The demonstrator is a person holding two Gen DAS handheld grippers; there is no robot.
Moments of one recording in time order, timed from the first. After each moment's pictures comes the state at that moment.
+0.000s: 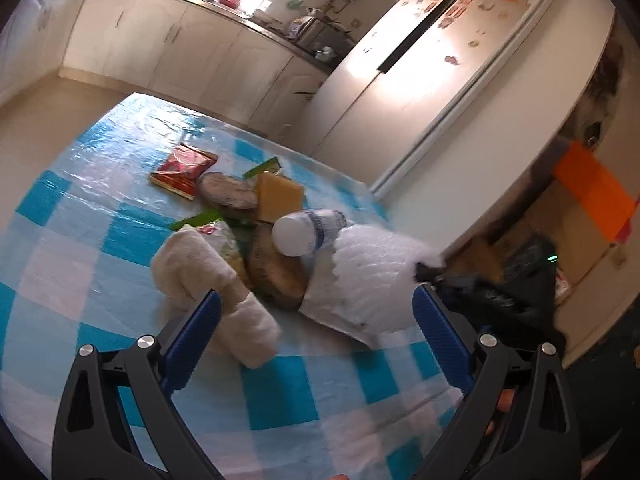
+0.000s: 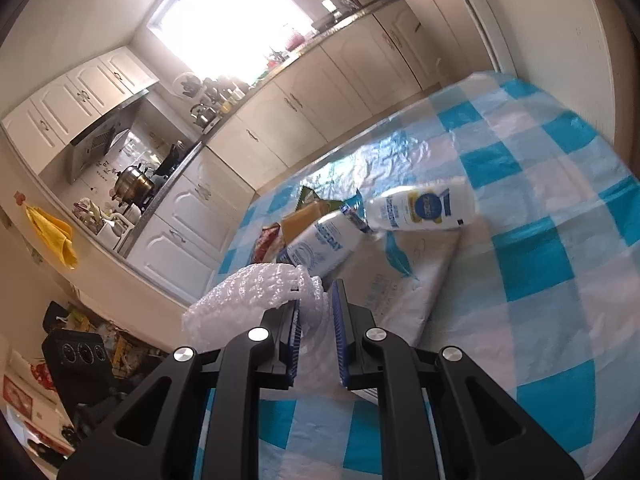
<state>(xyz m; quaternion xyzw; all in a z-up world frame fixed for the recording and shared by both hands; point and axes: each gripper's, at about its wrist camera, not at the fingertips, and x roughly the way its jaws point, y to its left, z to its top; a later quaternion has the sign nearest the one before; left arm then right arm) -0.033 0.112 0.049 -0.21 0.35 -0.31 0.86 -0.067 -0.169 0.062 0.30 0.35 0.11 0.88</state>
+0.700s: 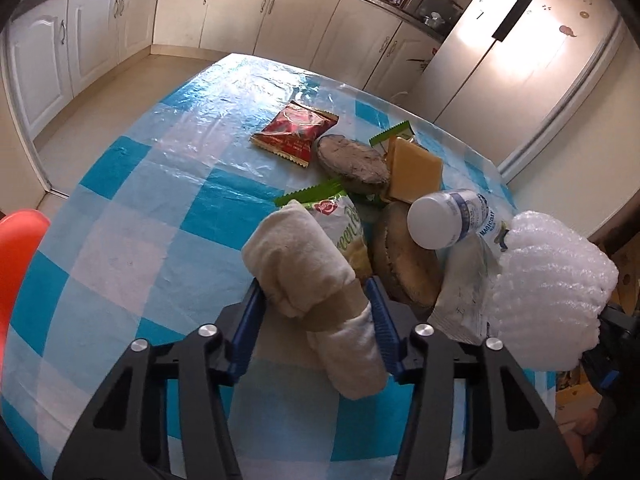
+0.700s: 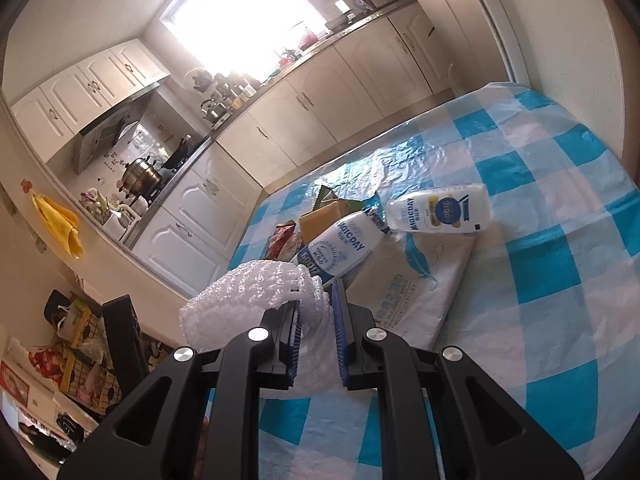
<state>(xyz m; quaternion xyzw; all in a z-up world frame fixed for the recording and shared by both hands) 0.009 0.095 0.017 -0.14 0.46 -0.11 0.87 -0.067 -0.157 0.075 0.29 0.34 0.12 0.89</state>
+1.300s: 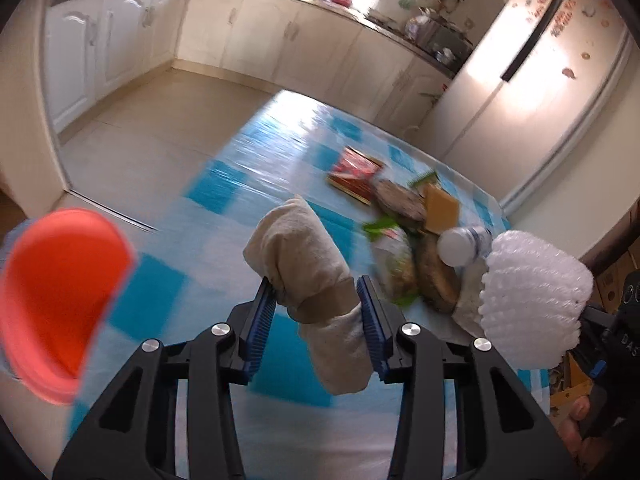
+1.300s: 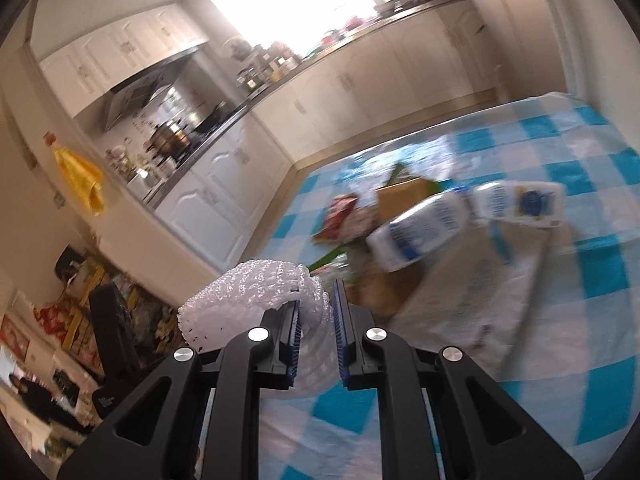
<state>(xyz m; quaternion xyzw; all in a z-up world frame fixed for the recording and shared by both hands) -0.032 0.187 0.044 -0.17 0.41 -0.08 0.89 -0.065 -0.088 0.093 0.23 0.36 0.20 0.88</state>
